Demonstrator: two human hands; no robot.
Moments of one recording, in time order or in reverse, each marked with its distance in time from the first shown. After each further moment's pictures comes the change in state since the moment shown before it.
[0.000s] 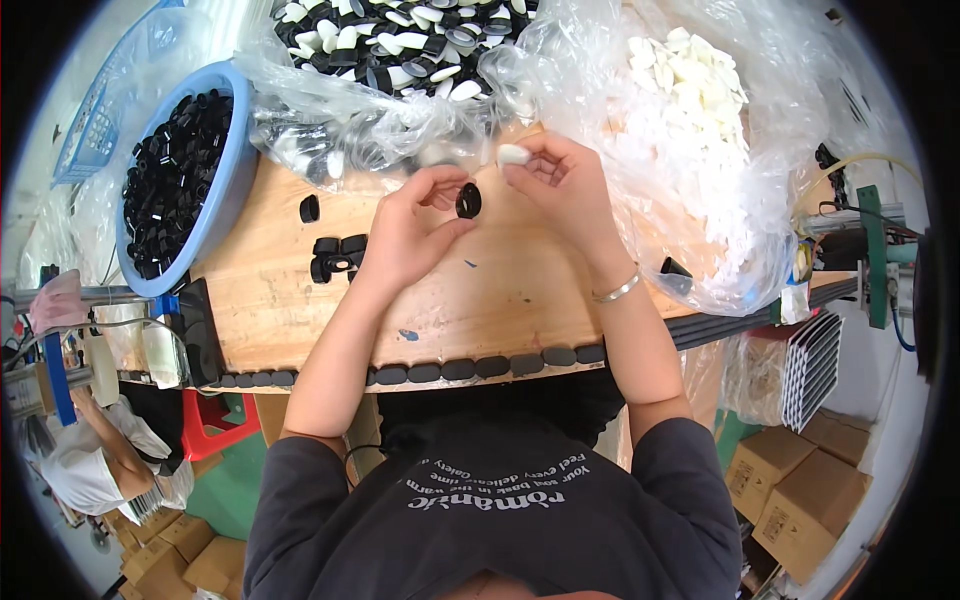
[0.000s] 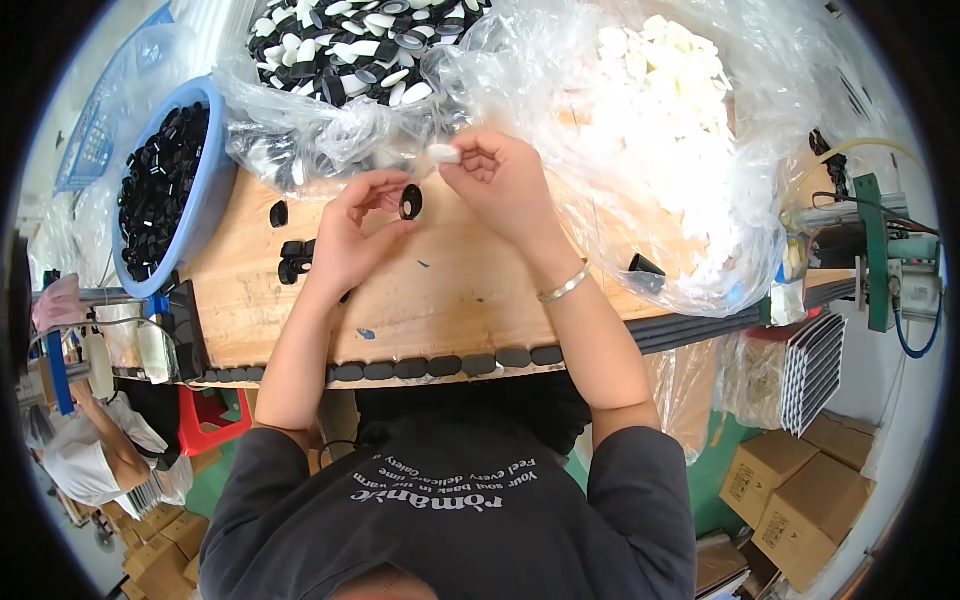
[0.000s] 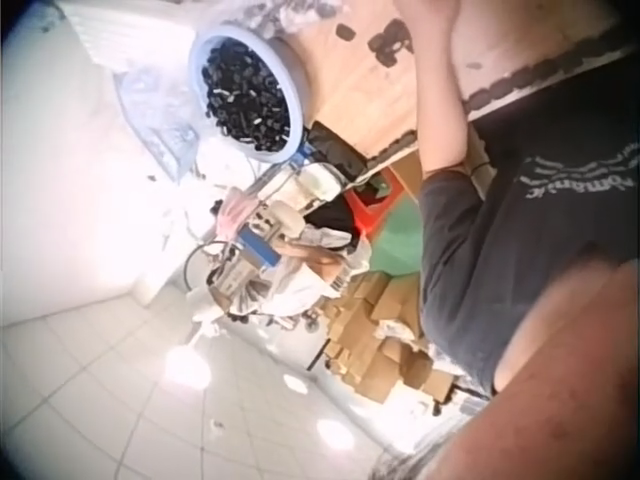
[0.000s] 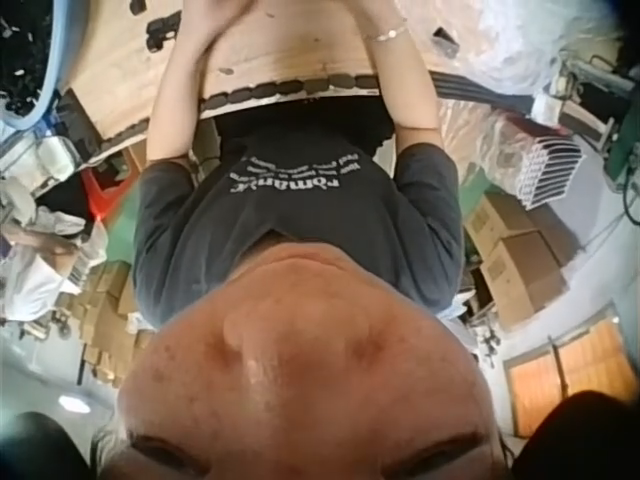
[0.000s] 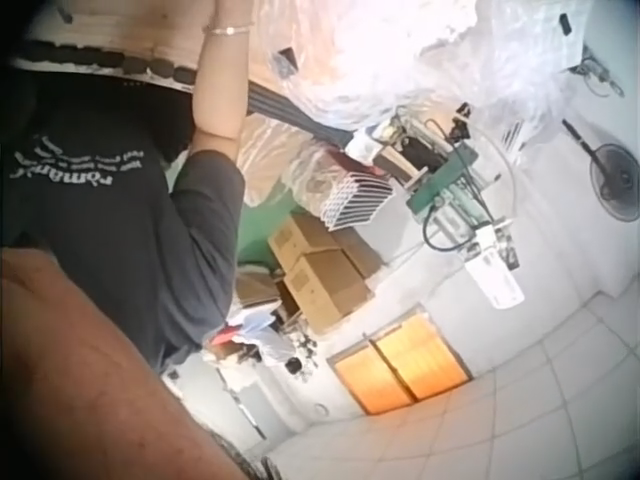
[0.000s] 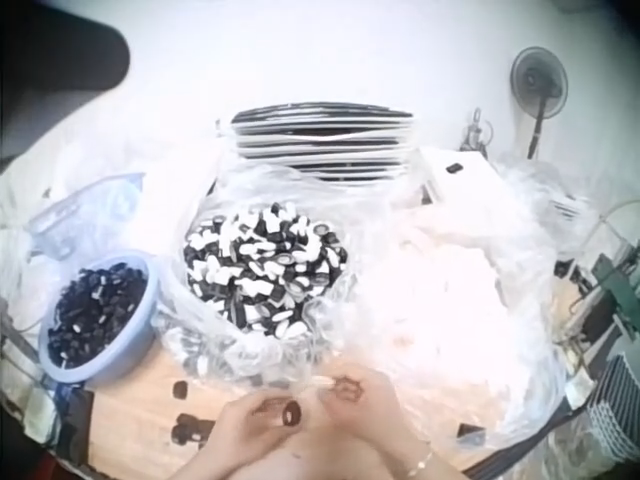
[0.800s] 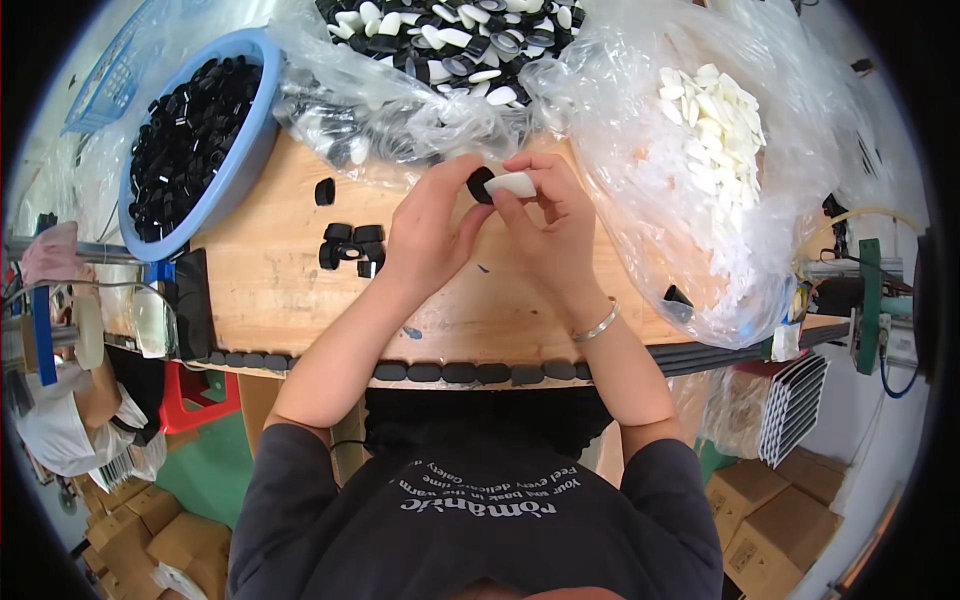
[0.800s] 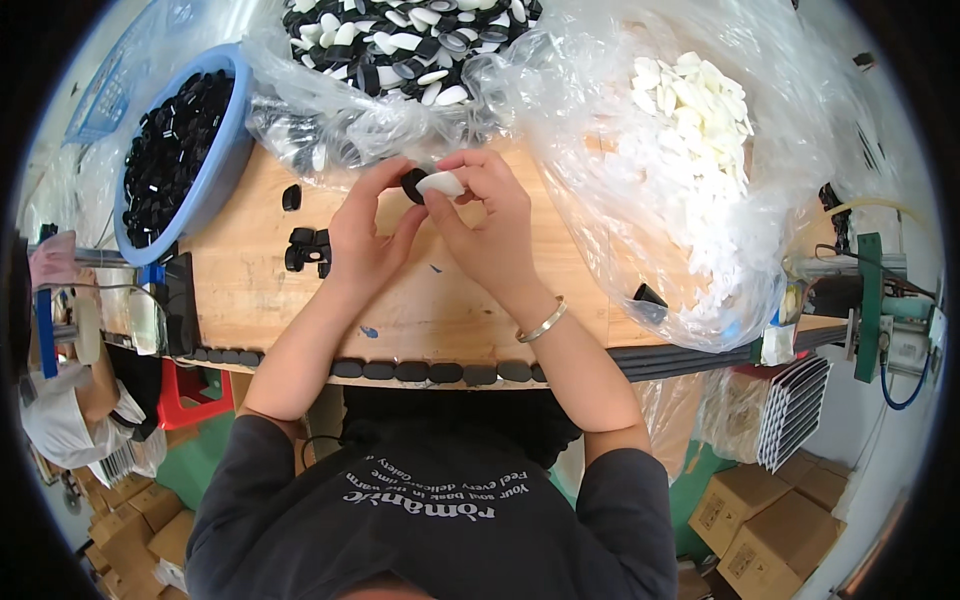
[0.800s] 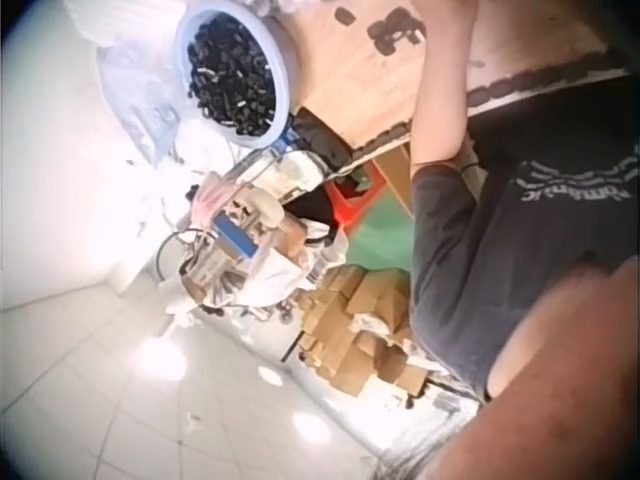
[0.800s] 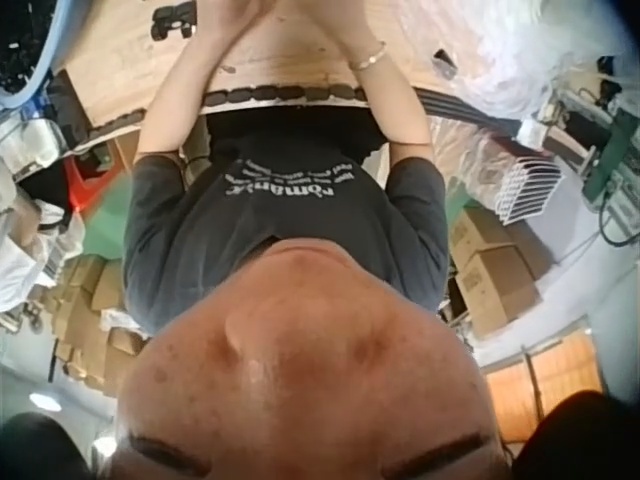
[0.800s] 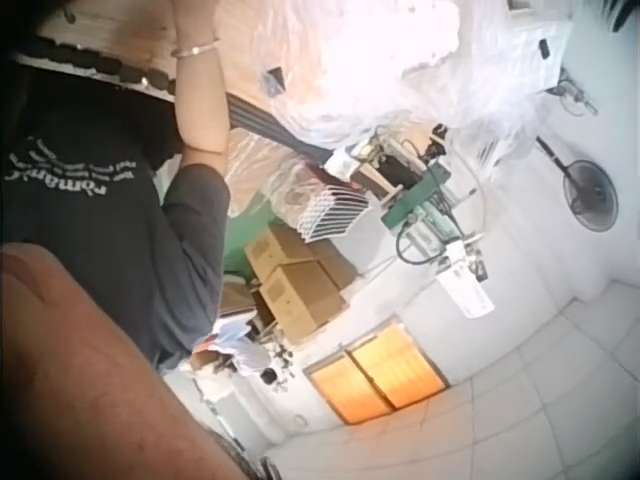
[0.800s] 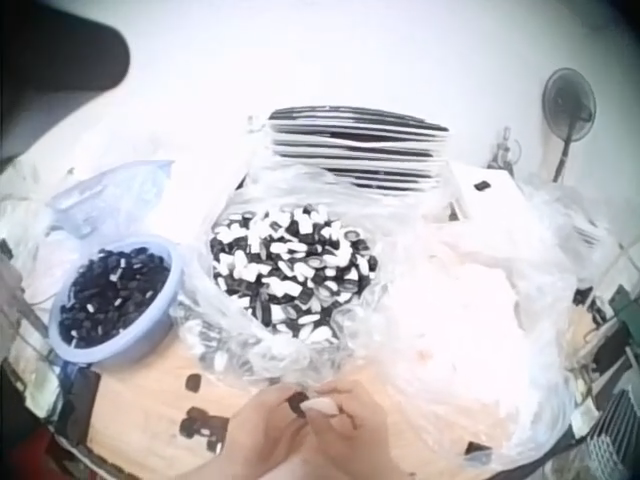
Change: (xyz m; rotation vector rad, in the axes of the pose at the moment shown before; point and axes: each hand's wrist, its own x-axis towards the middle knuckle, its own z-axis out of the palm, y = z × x) left_hand -0.002 0.008 0.008 0.299 0.393 0.427; right_hand -0.015 -0.003 0.037 -0.007 0.071 -0.216
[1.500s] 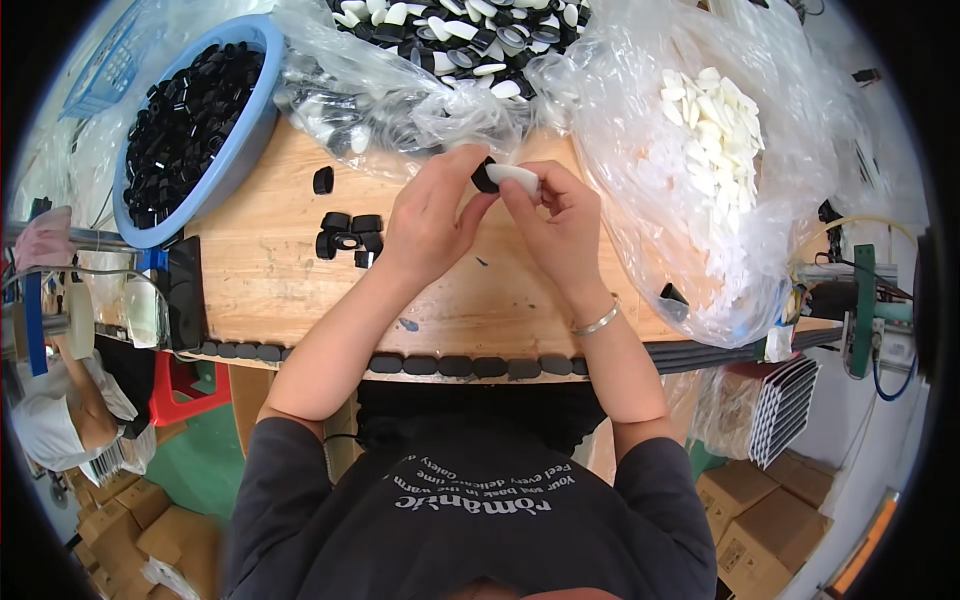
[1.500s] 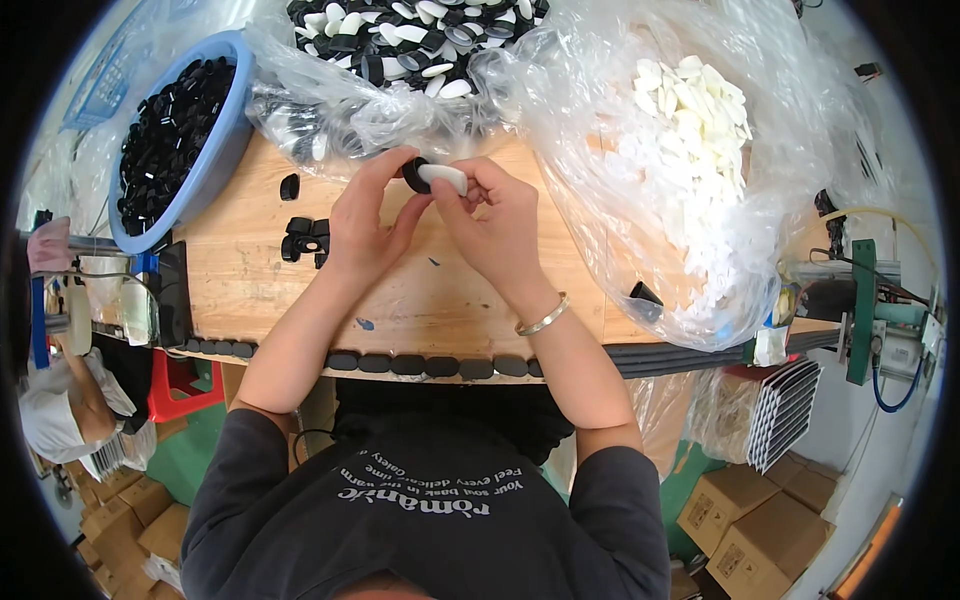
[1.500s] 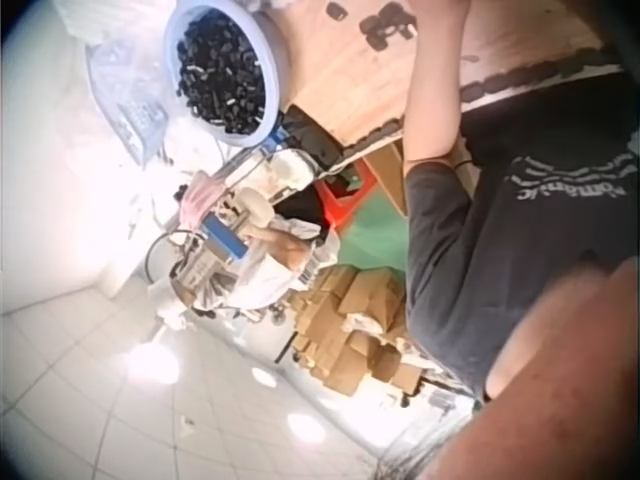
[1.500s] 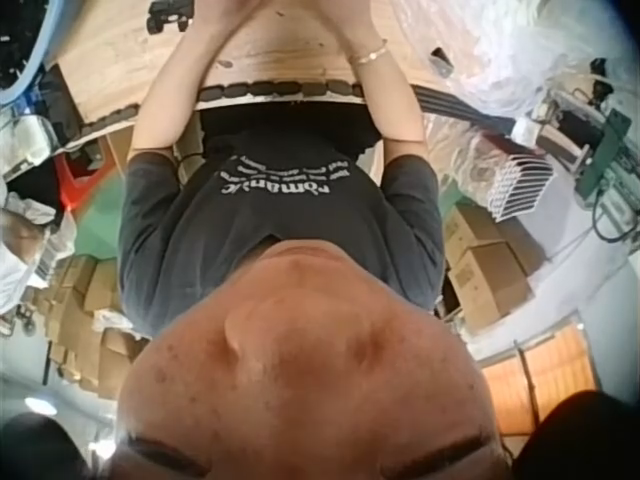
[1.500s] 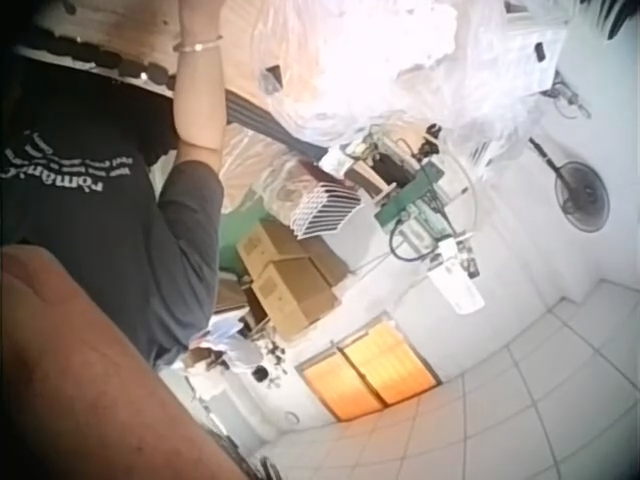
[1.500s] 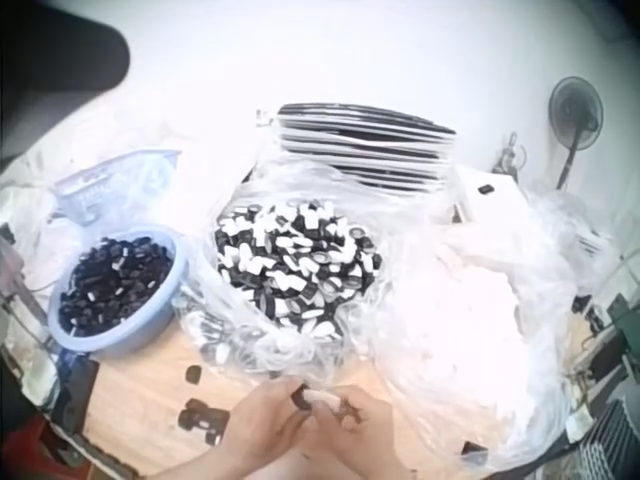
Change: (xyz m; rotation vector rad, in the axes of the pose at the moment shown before) left_hand 0.001 -0.004 0.000 0.028 0.027 0.076; right_hand -0.002 -0.003 -0.002 -0.004 -0.006 0.108
